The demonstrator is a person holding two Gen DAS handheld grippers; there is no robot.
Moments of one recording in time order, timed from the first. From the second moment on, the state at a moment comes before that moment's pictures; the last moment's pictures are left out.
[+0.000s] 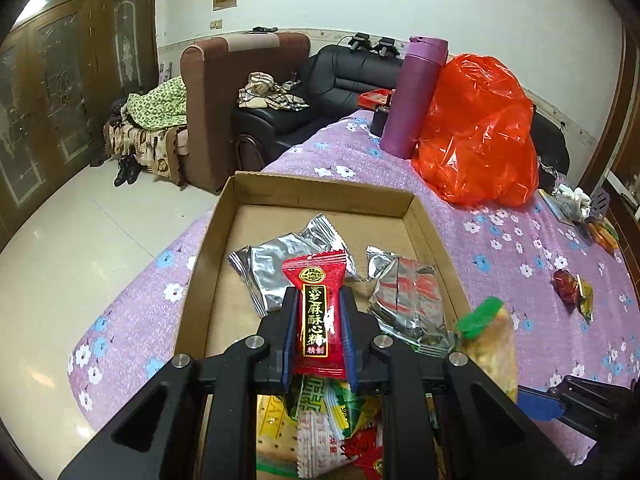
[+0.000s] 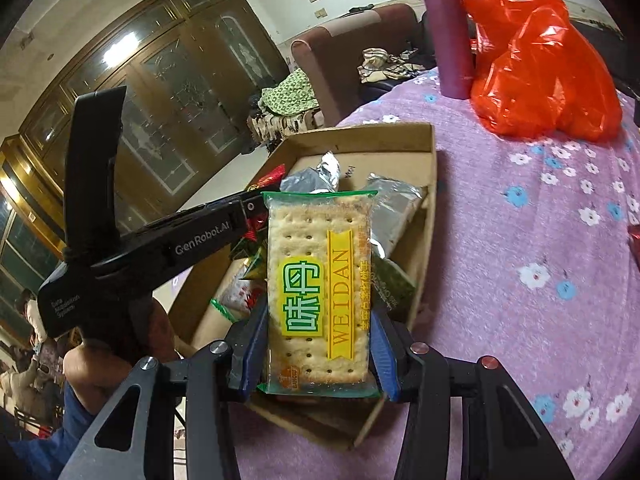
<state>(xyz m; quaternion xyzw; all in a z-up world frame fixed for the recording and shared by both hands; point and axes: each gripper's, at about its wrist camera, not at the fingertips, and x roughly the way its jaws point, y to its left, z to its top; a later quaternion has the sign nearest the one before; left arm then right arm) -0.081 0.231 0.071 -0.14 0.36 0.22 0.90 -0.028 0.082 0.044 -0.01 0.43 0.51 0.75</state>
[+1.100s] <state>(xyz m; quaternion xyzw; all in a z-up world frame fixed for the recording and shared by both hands) -0.085 0.234 0.095 -0.13 0.33 0.22 0.91 -0.040 0.087 0.065 -0.02 0.38 0.53 0.75</state>
